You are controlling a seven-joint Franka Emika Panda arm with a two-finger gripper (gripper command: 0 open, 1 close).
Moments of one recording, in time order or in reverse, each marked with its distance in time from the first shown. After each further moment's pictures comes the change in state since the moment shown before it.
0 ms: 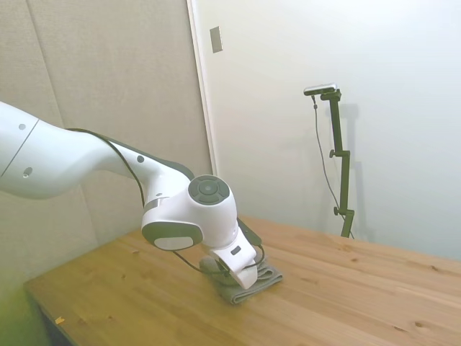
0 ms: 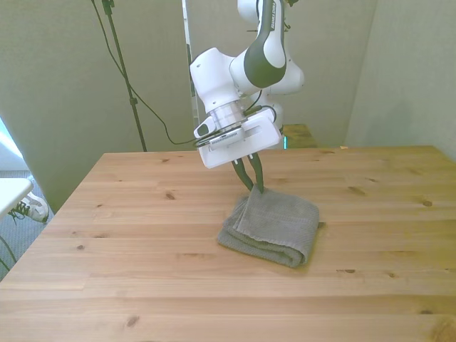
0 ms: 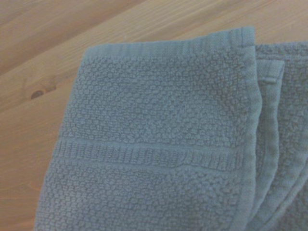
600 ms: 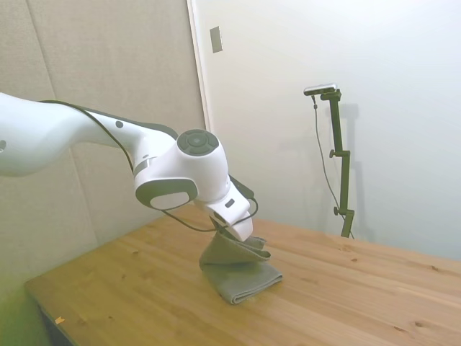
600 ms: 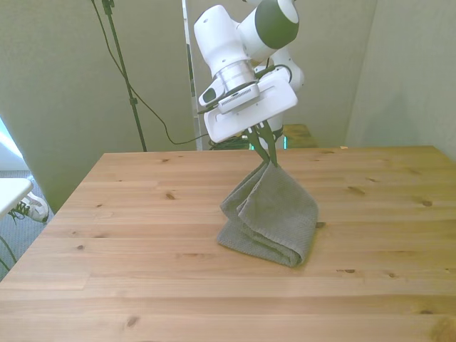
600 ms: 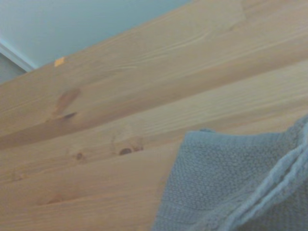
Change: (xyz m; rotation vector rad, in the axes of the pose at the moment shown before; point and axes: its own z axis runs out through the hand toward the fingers) arm -0.019 -0.082 -0.059 0.091 0.020 -0.096
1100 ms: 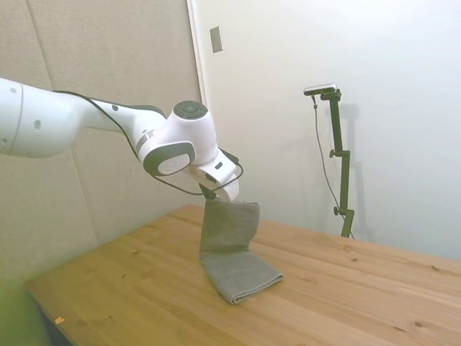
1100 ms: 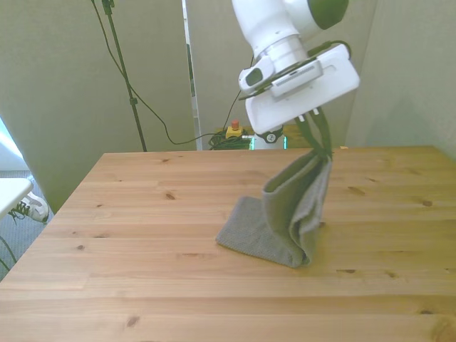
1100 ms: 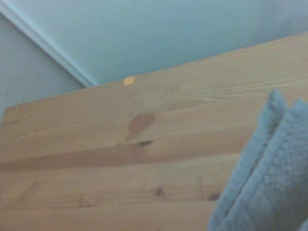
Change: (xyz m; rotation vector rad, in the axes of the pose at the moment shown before) arm -0.033 -0.121 0.036 -0.003 -0.043 -0.090
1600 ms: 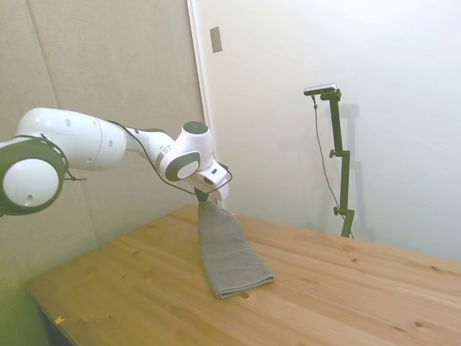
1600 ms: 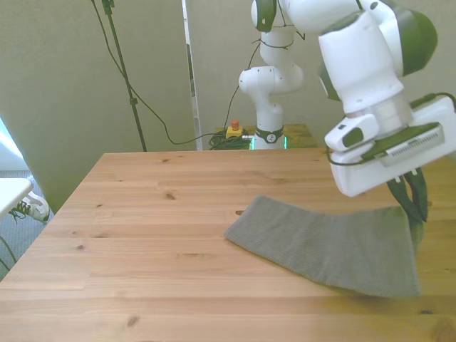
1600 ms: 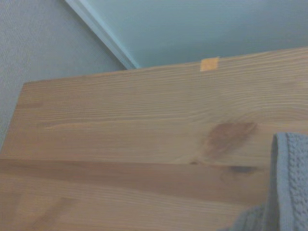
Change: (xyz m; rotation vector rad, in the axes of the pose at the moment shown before) arm -0.028 -0.097 0.152 -0.067 -0.090 -0.084
